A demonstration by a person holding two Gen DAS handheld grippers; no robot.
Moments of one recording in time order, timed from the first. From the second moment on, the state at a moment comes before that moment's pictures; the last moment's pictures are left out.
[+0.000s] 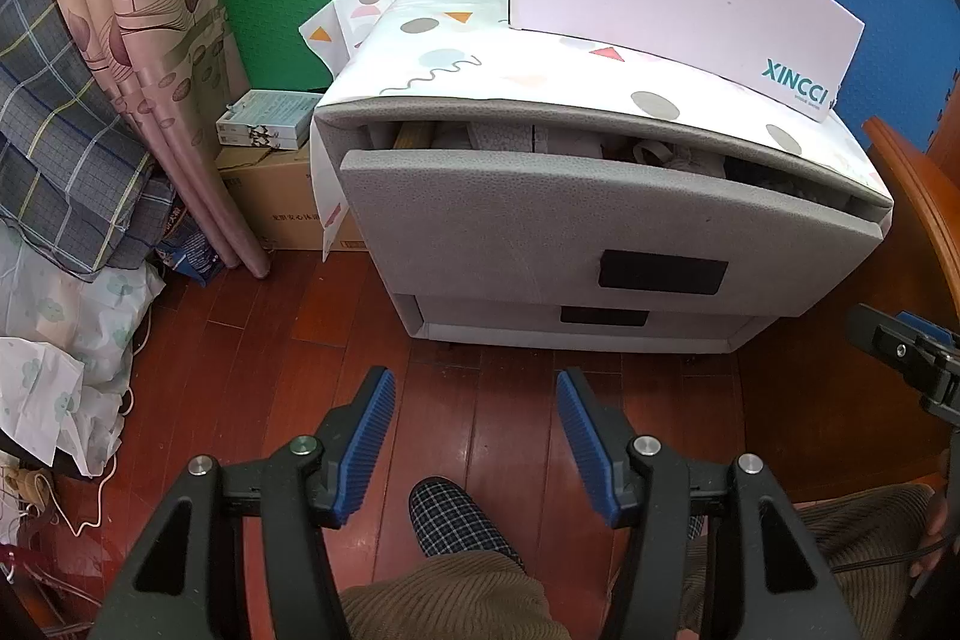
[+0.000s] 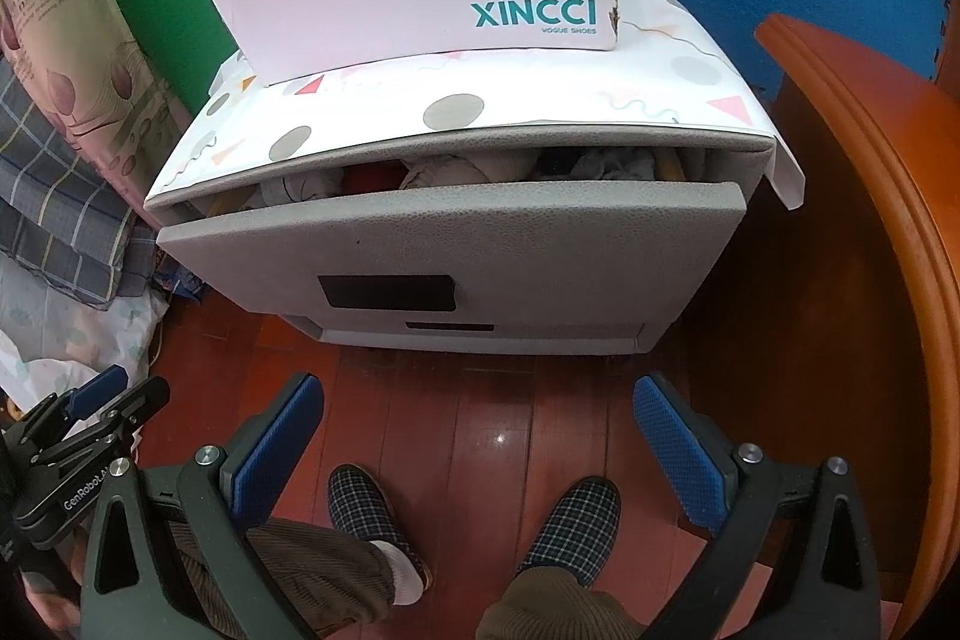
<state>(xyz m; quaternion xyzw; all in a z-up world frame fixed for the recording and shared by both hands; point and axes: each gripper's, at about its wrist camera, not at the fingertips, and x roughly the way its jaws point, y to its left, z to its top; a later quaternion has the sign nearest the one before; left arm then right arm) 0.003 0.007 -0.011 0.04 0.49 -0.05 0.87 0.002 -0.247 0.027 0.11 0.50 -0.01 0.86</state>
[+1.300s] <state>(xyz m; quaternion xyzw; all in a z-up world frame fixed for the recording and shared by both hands) 0.004 0.005 -0.012 0.04 0.49 -0.05 0.87 0.002 -0.248 0.027 0.13 0.50 0.00 0.85</state>
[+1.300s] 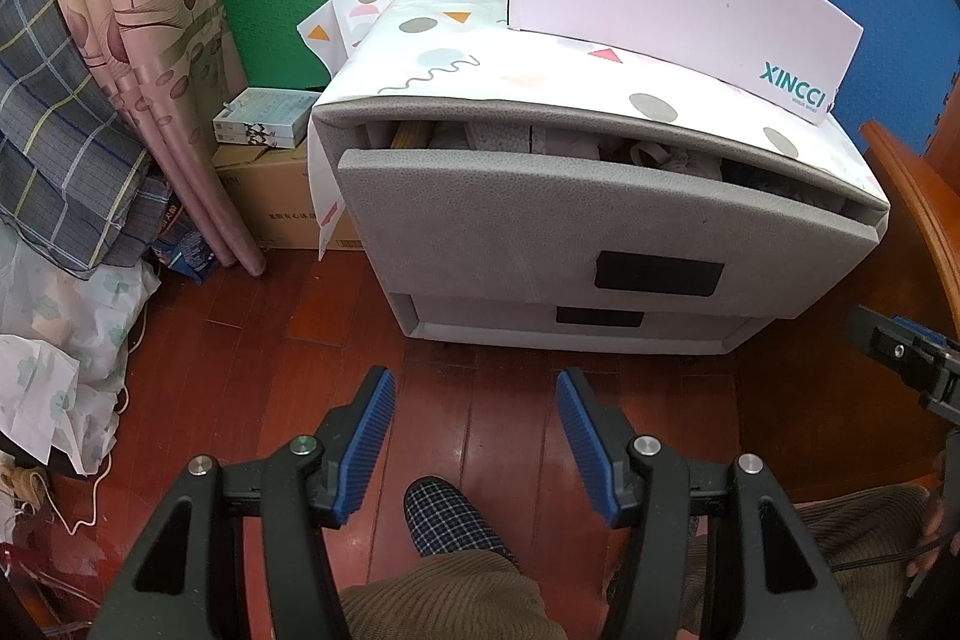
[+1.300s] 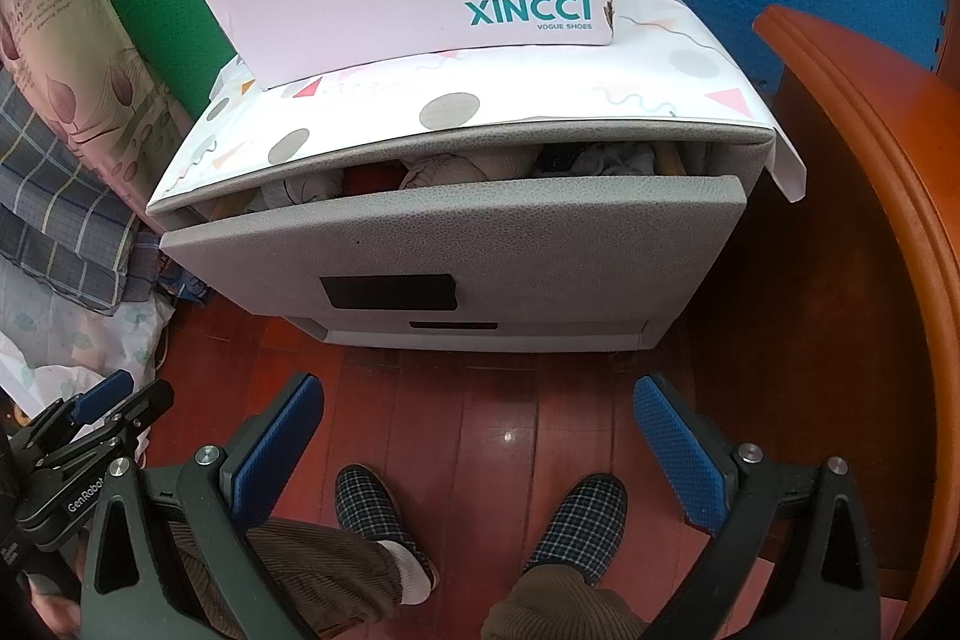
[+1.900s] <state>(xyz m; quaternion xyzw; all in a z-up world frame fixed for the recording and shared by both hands) 0.050 0.059 0.003 -0.20 0.49 -0.12 0.84 0.002 -0.259 0.027 0.15 0.50 0.00 0.85</state>
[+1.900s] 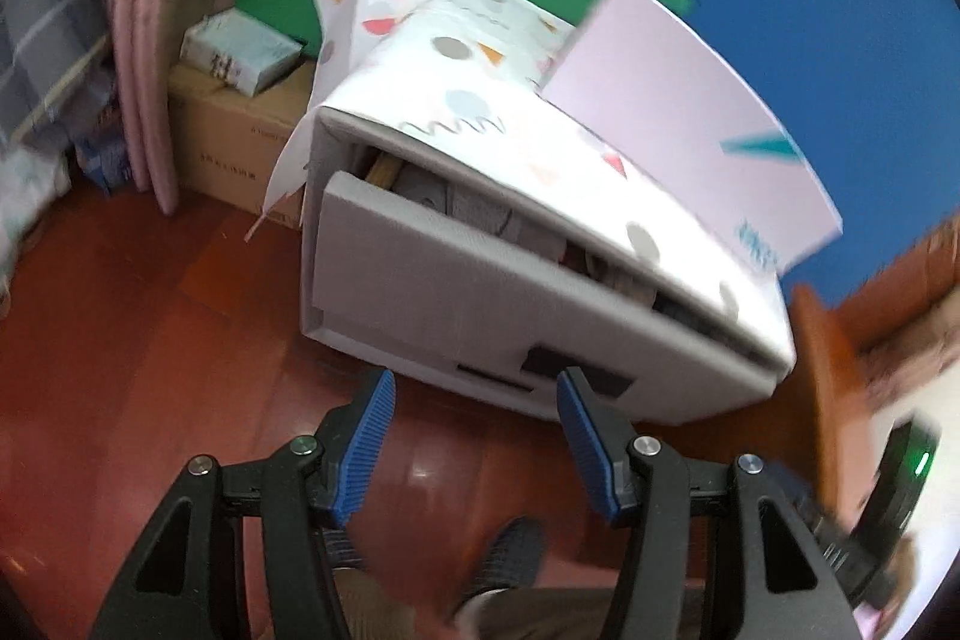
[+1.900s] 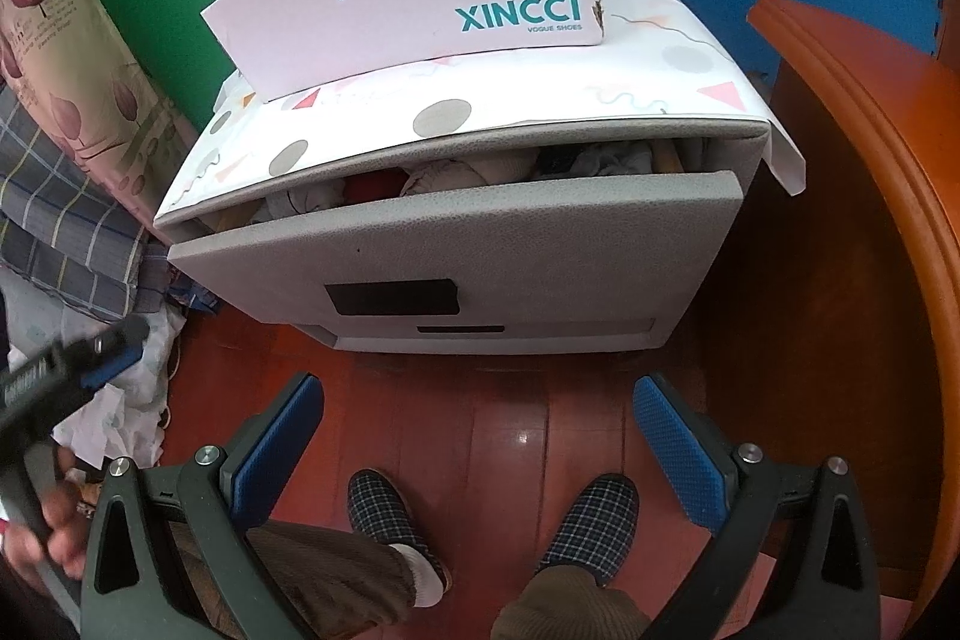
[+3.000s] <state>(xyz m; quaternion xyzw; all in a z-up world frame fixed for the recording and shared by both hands) 0.159 0.094 -0.072 -0.35 0.53 -0.04 0.77 0.006 -0.267 0.021 0.18 0.51 0.01 0.84</state>
